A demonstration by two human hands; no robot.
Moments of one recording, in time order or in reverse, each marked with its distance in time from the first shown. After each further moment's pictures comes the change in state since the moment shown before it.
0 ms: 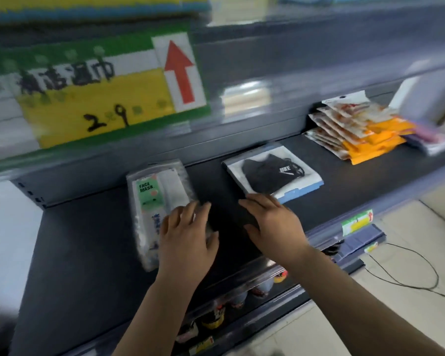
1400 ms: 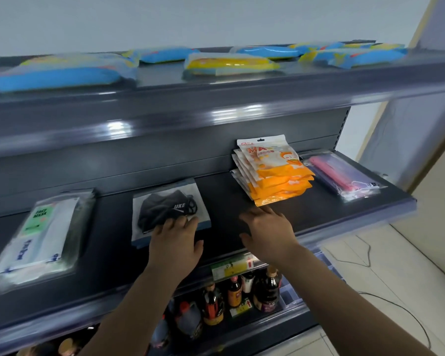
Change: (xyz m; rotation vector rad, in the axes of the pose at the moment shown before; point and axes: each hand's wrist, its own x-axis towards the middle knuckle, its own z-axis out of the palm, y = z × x) left_hand 0.073 0.254 0.048 0.224 -0.145 -0.077; right_hand -0.018 0.256 -0.119 -0.118 -0.187 -0.045
